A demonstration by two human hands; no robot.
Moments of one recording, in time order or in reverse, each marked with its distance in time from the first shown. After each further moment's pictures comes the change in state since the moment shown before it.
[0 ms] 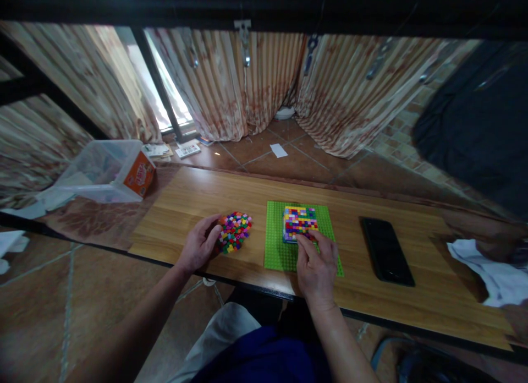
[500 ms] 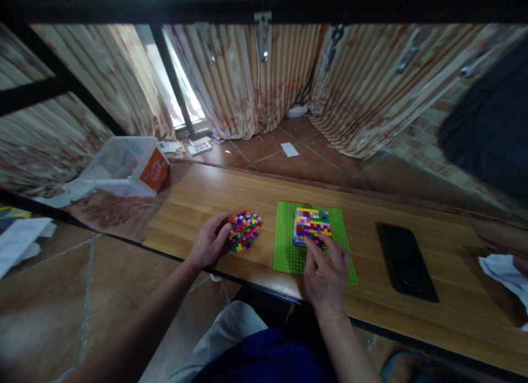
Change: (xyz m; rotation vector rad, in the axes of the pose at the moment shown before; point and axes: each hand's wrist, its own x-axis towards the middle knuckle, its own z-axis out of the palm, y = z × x) left_hand -0.001 0.002 -0.001 0.021 -0.011 0.003; right_hand -0.006 -0.001 0.003 -0.017 0.009 -0.084
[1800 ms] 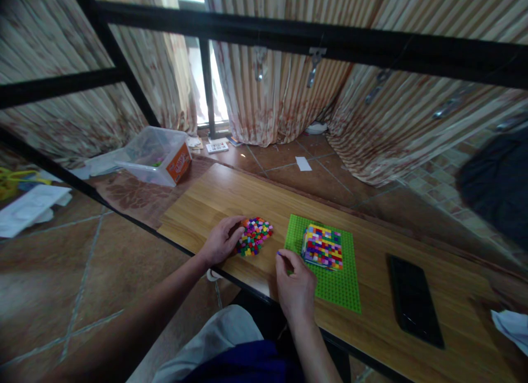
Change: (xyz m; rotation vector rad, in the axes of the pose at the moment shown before) left_hand 0.000 0.007 0.001 -0.018 0.019 0.004; right_hand 0.006 -0.065 0.022 0.445 -0.336 0.377
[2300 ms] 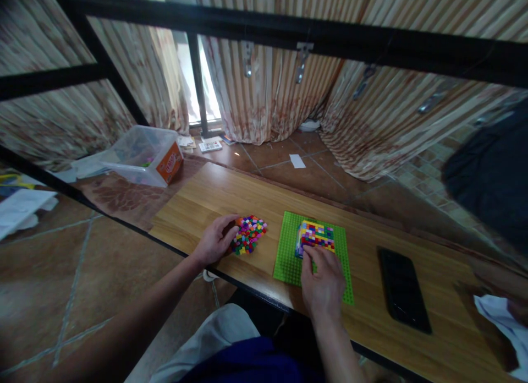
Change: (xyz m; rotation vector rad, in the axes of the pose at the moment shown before) left_hand 0.001 -0.004 0.001 -0.016 -0.001 0.009; right_hand 0.023 0.025 -0.052 -0.373 0.180 -0.328
